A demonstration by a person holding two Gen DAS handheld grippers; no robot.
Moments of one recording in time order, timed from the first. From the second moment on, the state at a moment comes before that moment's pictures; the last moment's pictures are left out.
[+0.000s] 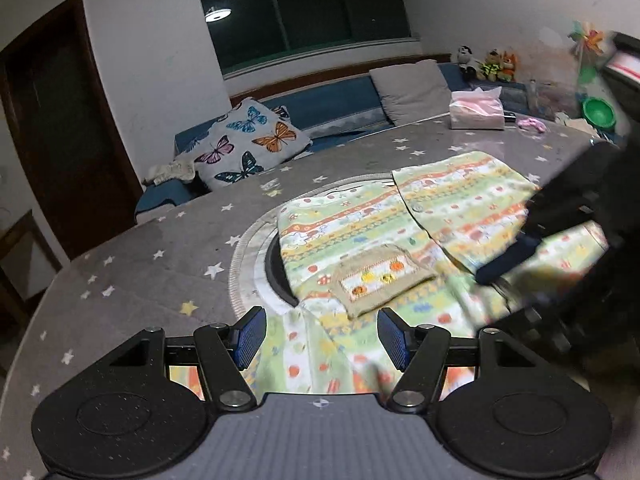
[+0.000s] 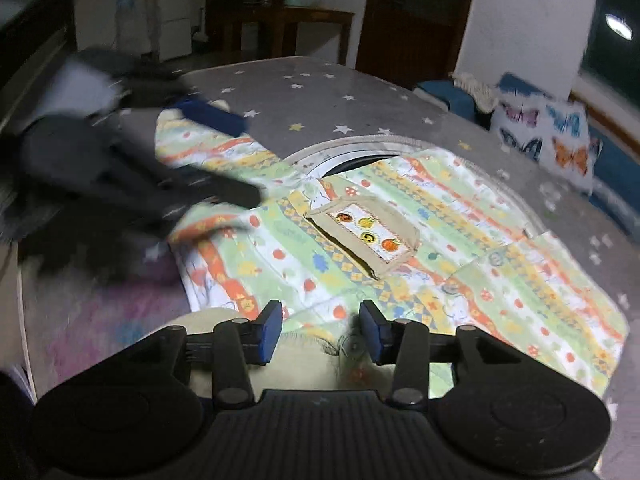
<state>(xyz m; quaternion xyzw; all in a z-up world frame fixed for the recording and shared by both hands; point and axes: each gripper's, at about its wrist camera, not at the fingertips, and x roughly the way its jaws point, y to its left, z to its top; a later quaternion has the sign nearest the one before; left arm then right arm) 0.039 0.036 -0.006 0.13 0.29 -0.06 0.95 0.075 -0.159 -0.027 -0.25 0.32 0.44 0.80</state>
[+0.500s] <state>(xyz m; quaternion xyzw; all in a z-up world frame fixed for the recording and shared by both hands) 0.044 0.010 -0.033 0.16 0.30 -0.10 0.94 0.067 -0.208 -0.020 -0.18 0.35 0.41 0.82</state>
